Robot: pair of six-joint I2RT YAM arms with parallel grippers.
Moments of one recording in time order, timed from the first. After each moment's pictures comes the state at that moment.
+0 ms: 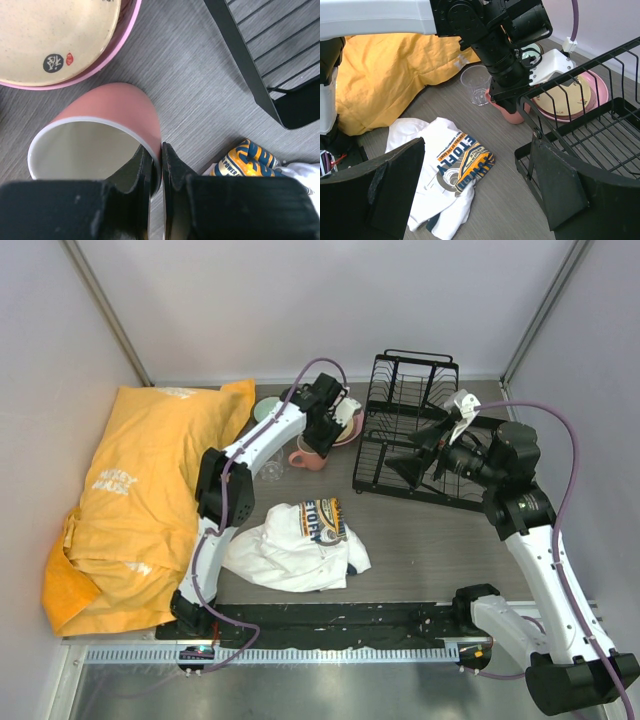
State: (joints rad) left arm -0.60 2.28 2.16 -1.01 0.11 0.20; right arm 0.17 0.88 0.99 -0.22 -0.74 0.07
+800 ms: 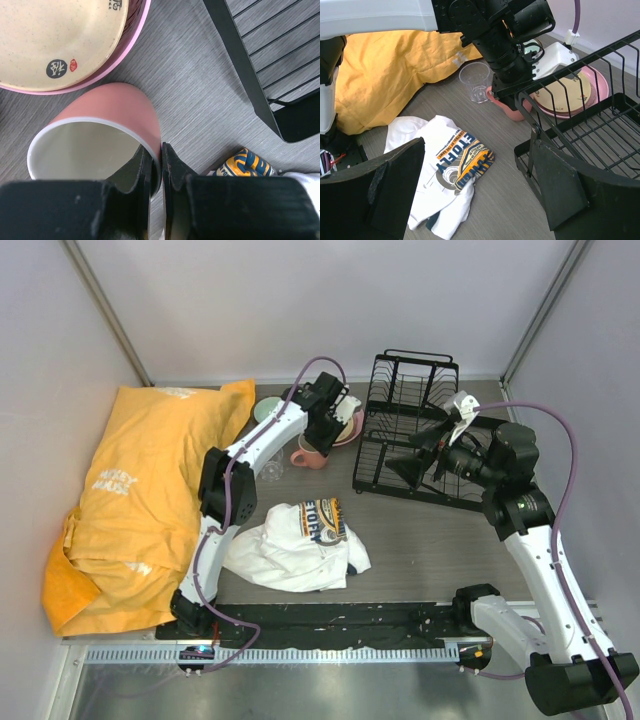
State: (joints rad) left arm -0.60 2.31 2.20 -1.02 0.11 0.16; right arm 0.17 0.87 0.97 -0.22 -0.74 0.07
